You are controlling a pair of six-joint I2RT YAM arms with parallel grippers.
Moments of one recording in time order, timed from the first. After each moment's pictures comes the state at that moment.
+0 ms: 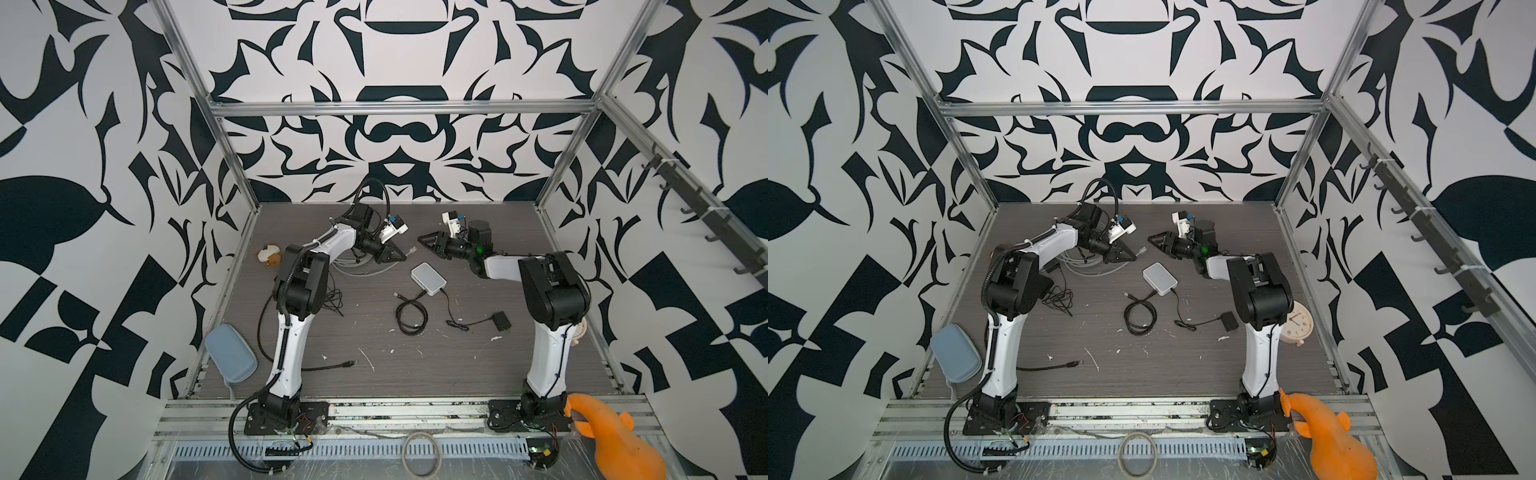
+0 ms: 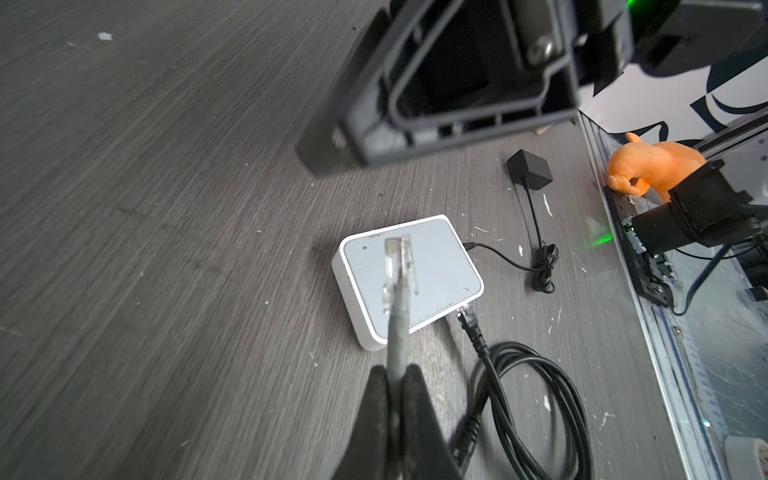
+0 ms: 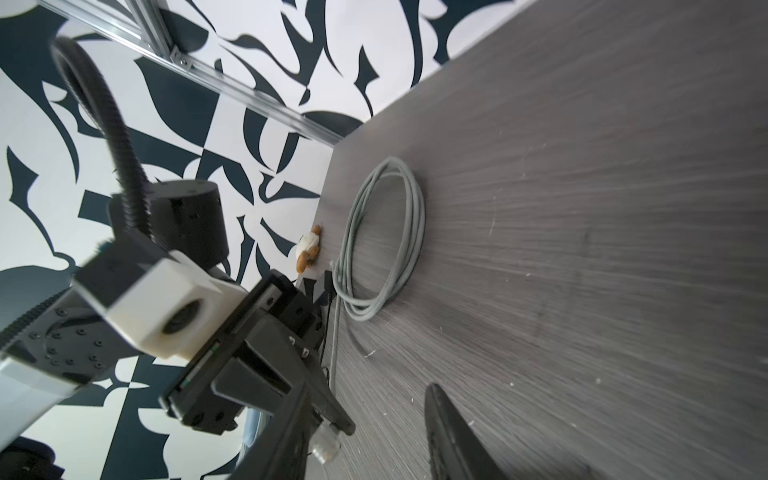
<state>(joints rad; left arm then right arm) -0.39 2.27 1.79 -0.65 1.00 0.55 0.24 2.04 1.13 0.56 -0.86 0.81</state>
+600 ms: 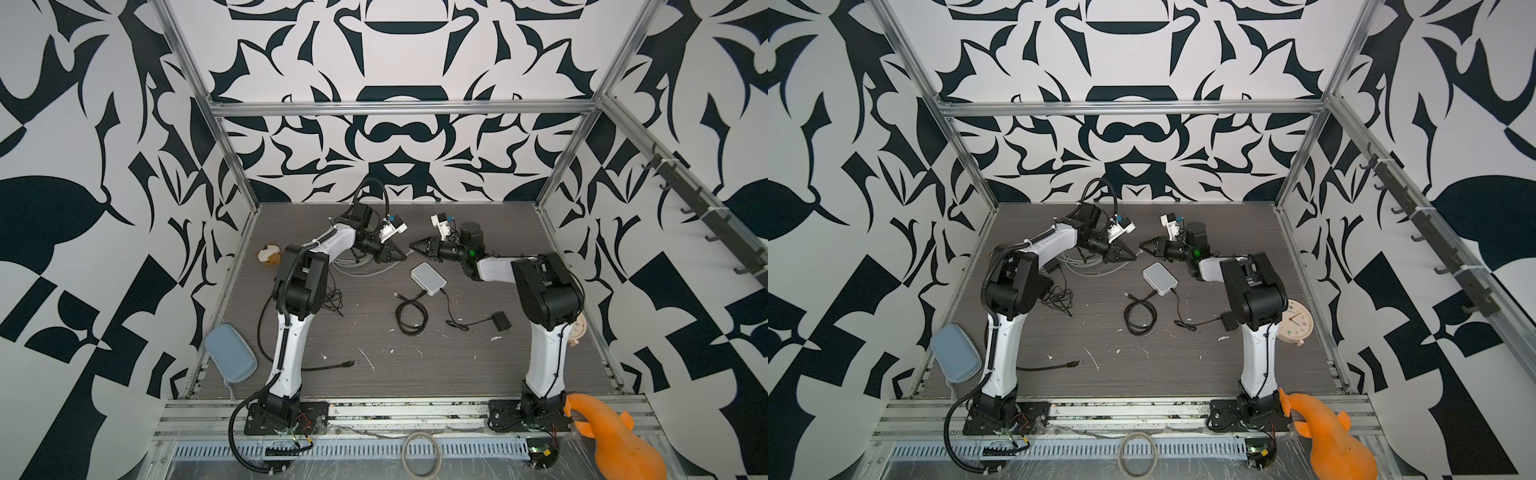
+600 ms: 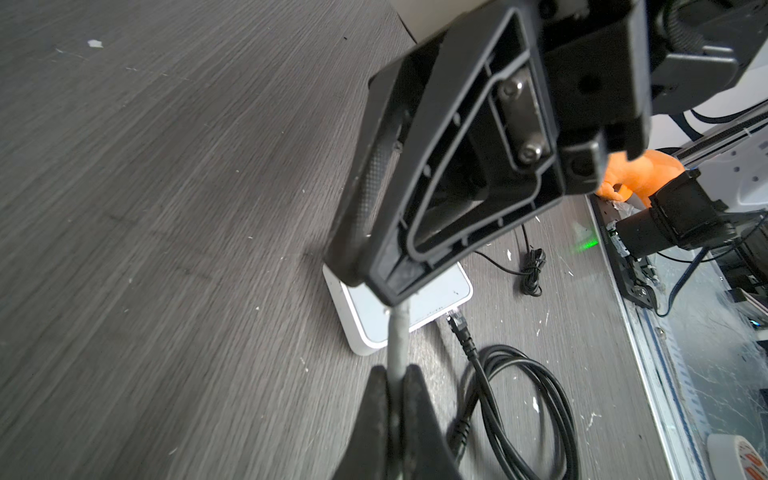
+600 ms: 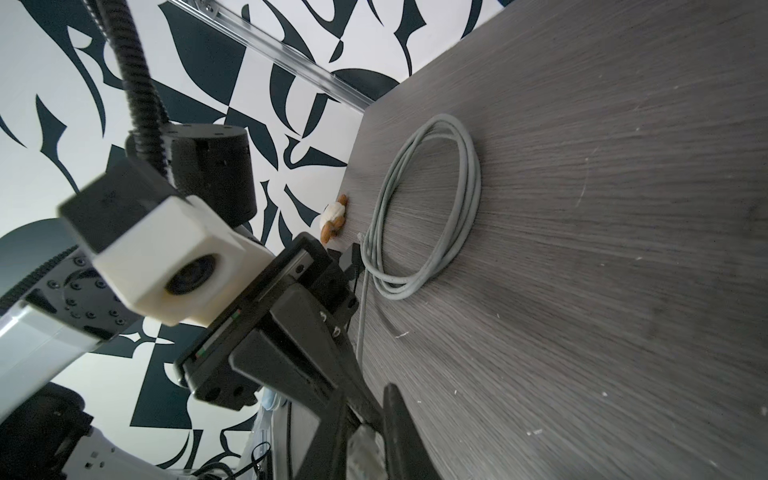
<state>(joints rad) -0.39 2.27 1.79 -0.65 1.03 0.54 0.28 2.05 1.13 0.61 -0.92 0.83</state>
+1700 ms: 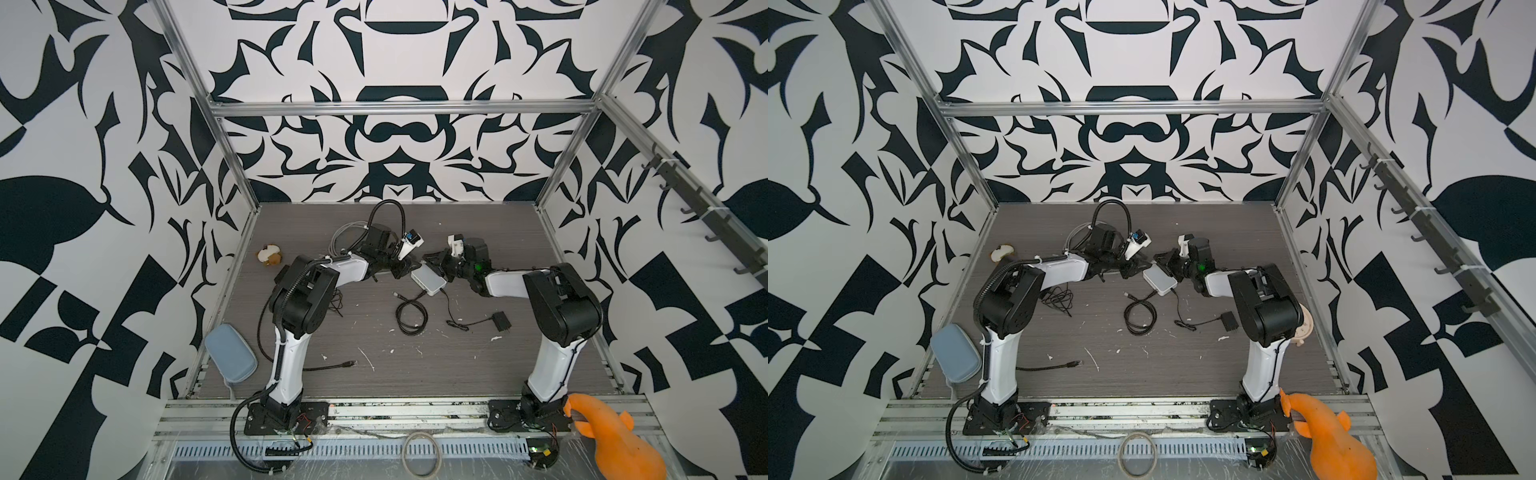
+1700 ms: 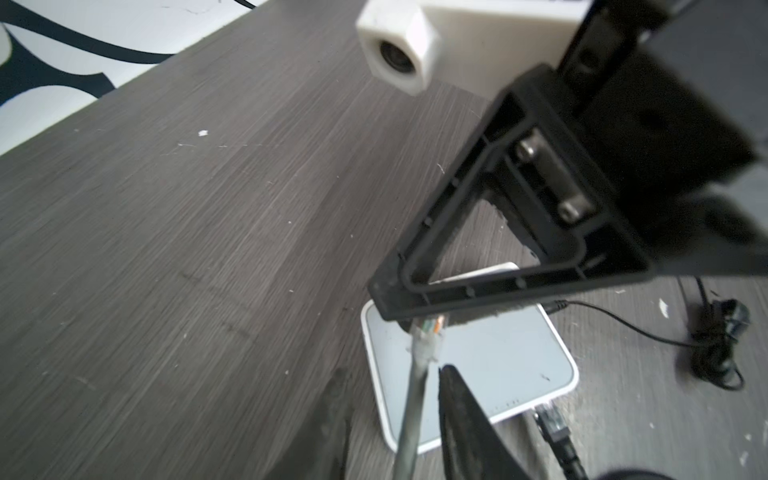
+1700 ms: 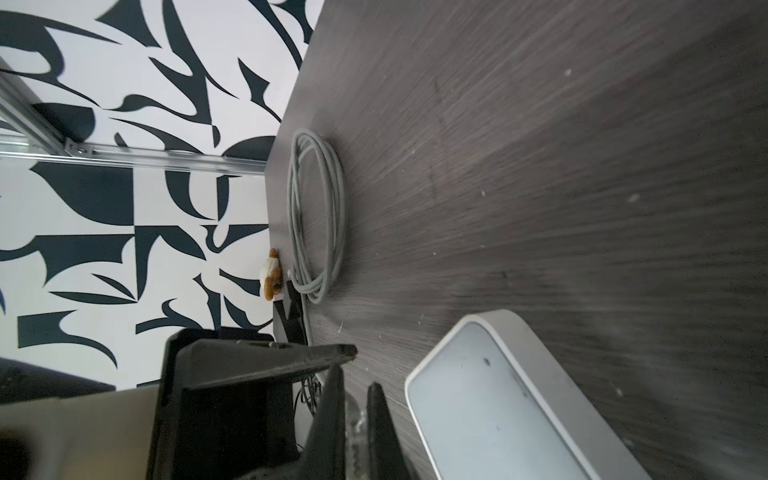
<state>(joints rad) -0.55 2.09 1.32 0.15 0.61 0.32 0.30 1.88 0.90 0.46 -0.58 1.07</state>
